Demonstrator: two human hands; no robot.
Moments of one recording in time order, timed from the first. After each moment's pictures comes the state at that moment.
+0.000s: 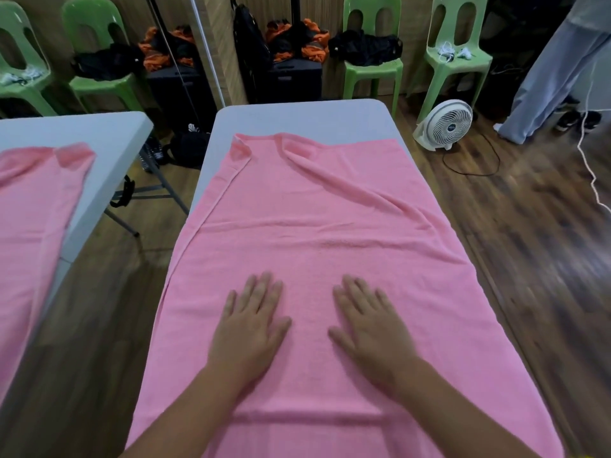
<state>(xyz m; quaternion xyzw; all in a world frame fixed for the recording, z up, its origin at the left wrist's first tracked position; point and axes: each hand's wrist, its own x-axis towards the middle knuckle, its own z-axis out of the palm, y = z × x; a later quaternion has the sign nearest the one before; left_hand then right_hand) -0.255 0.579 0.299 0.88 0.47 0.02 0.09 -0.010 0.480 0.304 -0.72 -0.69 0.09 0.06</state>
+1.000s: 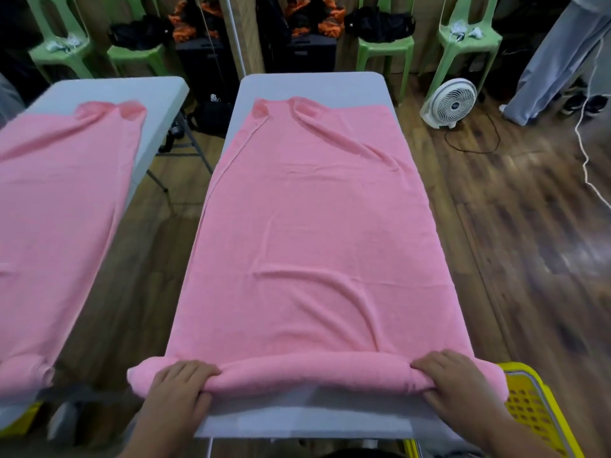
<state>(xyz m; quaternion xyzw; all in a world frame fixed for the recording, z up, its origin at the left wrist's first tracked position) -0.466 0.274 0.343 0.85 0.50 0.04 0.14 0.030 0.136 0.347 -0.68 -0.70 0.18 0.07</state>
